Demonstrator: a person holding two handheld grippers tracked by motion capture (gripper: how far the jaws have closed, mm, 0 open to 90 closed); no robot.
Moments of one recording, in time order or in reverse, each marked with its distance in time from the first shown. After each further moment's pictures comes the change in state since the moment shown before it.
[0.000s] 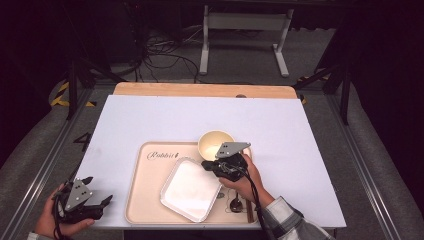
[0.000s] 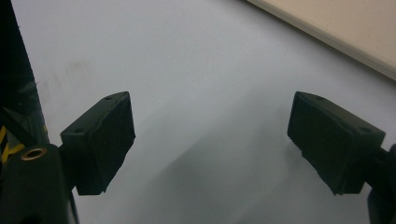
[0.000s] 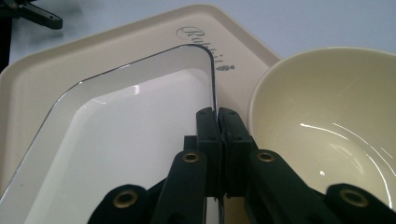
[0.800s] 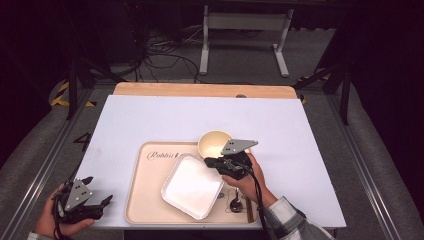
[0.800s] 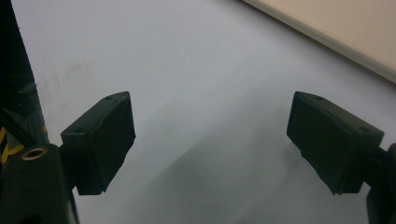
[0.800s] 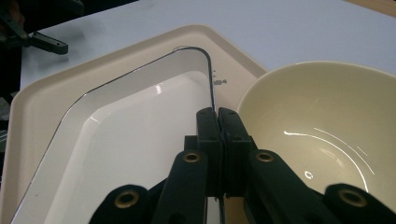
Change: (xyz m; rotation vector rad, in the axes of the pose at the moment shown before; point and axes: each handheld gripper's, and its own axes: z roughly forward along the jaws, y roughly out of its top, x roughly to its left) left arm 0.000 0.000 0.000 -0.003 0.000 -0.004; right arm -0.004 0.003 -0.013 -0.060 -0.006 0.049
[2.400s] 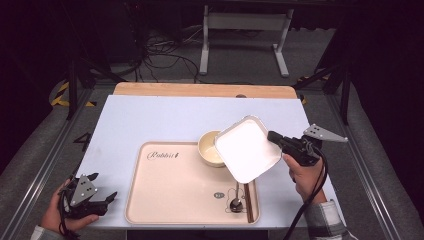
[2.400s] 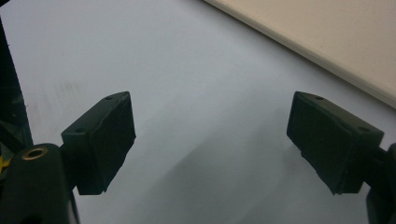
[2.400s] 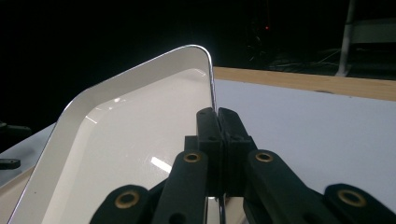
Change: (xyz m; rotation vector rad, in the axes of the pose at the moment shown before) left arm 0.000 0.010 0.008 -0.016 -0.023 0.023; right arm -0.070 -0.032 -0.143 -0.342 -0.254 0.289
